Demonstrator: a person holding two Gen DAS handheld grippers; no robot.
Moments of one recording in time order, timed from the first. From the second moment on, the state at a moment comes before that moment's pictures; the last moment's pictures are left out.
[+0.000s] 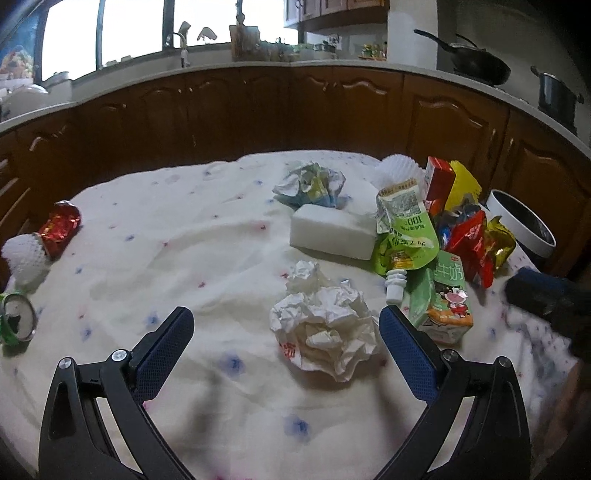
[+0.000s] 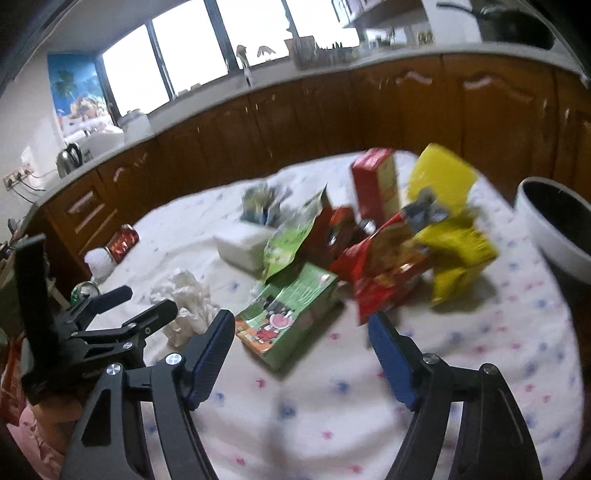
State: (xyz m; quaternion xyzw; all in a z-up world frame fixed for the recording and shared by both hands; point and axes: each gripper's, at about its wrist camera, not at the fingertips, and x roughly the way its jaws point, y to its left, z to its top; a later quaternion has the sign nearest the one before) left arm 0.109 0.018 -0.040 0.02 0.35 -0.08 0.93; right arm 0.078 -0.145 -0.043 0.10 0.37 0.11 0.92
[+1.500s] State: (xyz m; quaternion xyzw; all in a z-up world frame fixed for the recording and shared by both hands) left arm 0.081 -0.018 0.011 0.00 0.31 -0.24 0.92; right arm 0.025 -0.225 -0.013 0.19 0.35 0.10 0.91
